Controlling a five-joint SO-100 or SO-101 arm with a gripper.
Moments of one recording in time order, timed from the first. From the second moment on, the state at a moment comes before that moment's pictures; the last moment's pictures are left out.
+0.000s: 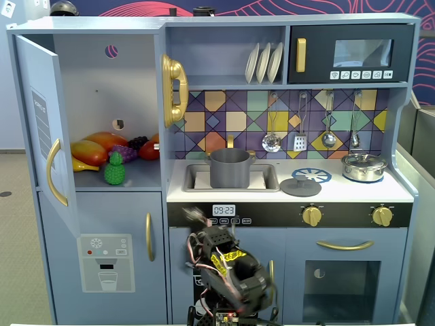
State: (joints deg) arm -38.3 178.4 172.1 44.9 -85.1
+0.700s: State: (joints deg) arm -49.3 146.2 144.4 -7.6 -85.2
